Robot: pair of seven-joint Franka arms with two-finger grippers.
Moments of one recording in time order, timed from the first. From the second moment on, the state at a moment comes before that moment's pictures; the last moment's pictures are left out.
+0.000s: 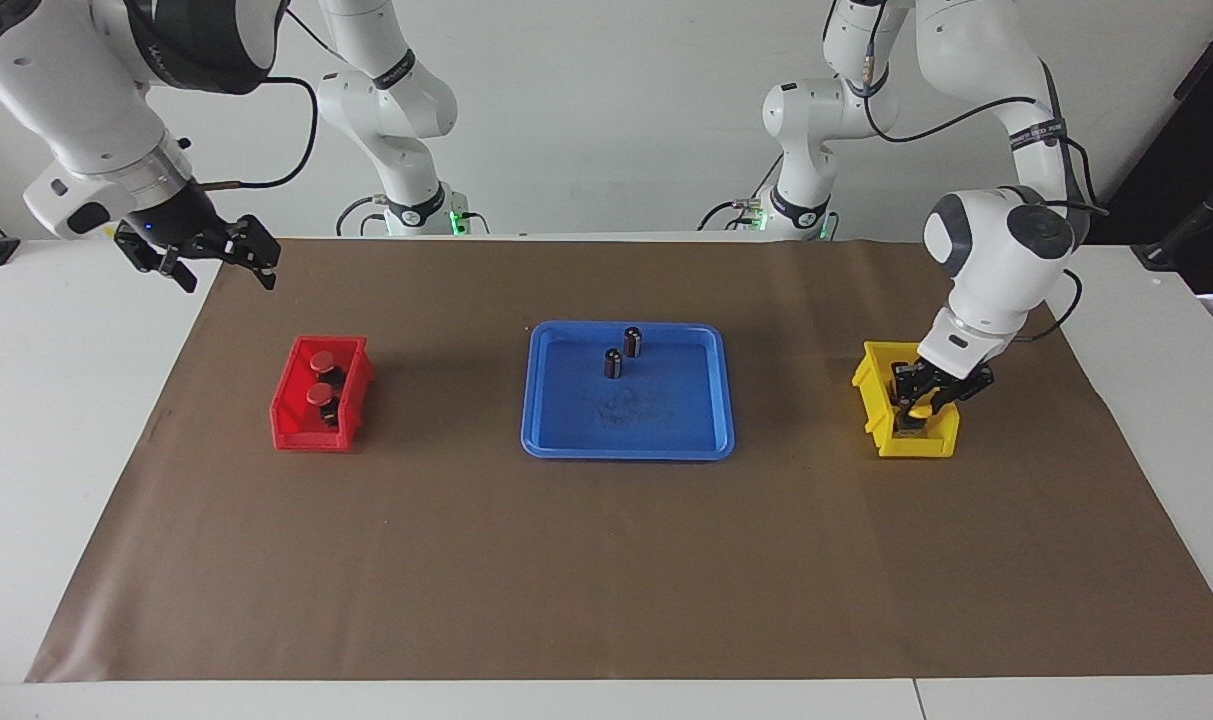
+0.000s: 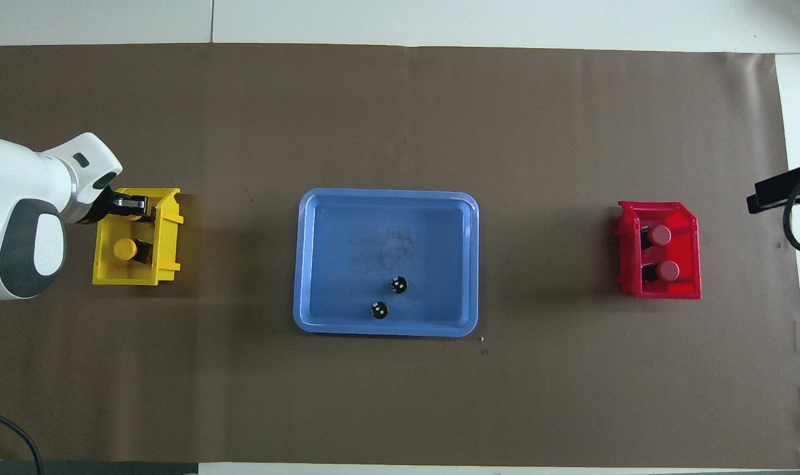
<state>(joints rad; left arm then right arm) -0.04 0.12 0.00 -2.10 0.03 2.28 0.09 -0.14 0.02 0.02 -1.58 -0.01 1.53 -0.14</state>
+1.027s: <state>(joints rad) -0.04 0.13 0.00 -2.01 0.02 2.19 0.11 -0.14 0.03 0.02 -1.57 -0.01 1.58 -0.14</state>
